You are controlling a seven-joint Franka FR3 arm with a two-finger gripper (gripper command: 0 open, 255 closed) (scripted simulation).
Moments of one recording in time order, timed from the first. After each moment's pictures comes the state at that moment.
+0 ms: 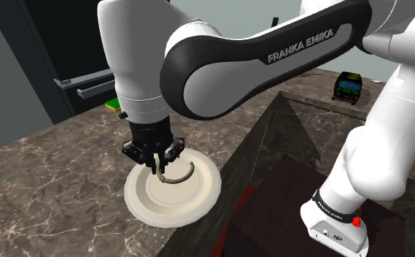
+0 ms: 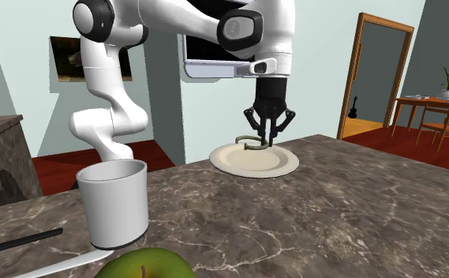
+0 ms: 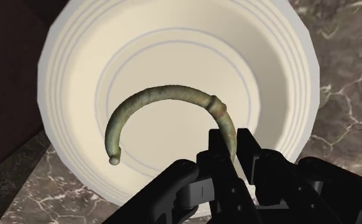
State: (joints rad) arm 0.23 0.06 0.66 -1.85 -0.09 1.91 1.59
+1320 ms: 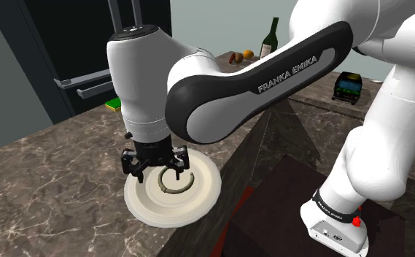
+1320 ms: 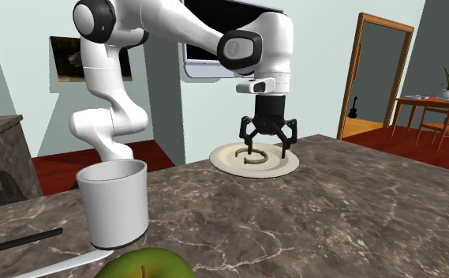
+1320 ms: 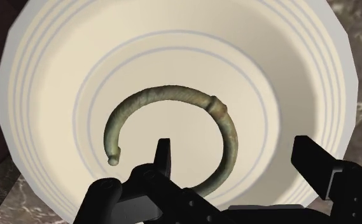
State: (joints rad) arm 0.23 0.09 0.66 -1.93 -0.12 2.01 1.61
